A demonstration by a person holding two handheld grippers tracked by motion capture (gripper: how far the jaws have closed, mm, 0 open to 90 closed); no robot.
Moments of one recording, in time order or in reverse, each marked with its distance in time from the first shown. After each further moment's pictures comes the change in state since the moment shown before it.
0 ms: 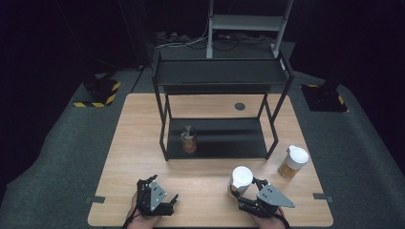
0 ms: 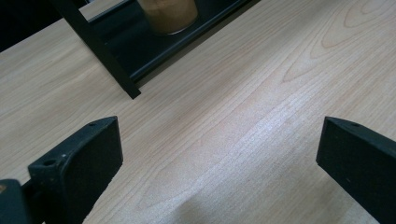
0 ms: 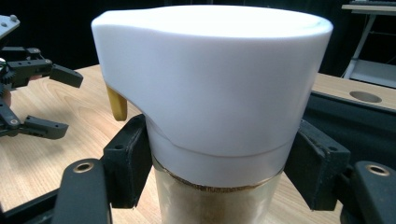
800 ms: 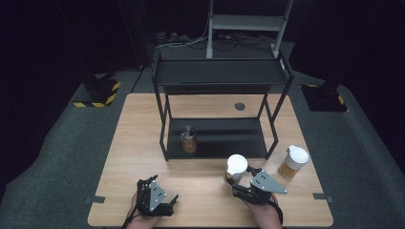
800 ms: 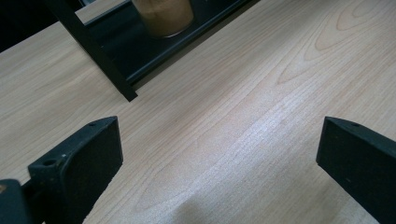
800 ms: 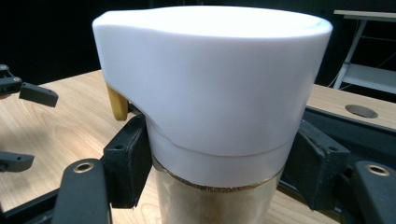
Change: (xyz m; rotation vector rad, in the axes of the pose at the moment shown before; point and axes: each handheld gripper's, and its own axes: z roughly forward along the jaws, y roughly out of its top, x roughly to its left) left arm 0.003 -0.002 -0.001 -0.011 -0.017 0.006; right arm -0.005 0.020 0.031 -0.002 -0.028 -0.001
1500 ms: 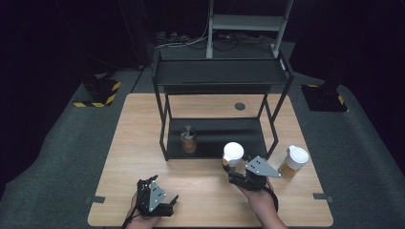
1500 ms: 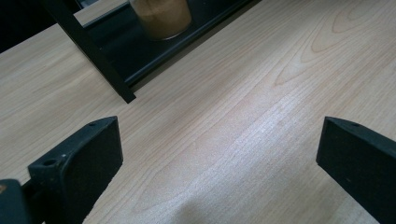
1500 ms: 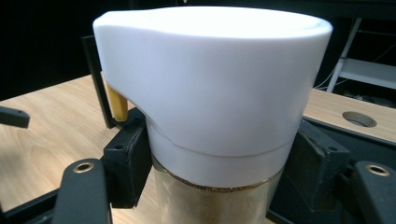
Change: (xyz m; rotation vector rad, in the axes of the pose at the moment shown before) left arm 0.002 -0.002 -0.001 -0.011 -0.010 -0.003; right arm -0.009 0.025 0.029 0.026 -0.021 0.017
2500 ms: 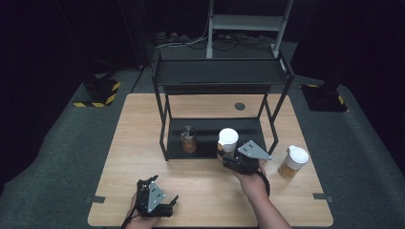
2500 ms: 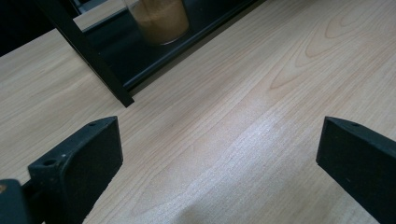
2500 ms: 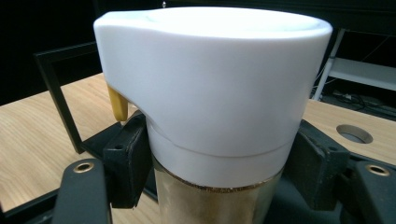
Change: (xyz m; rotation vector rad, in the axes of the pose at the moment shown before) left arm 0.003 -0.004 -0.002 -0.019 -0.012 0.004; right arm -0.007 0.020 0.042 0.009 -0.041 0.006
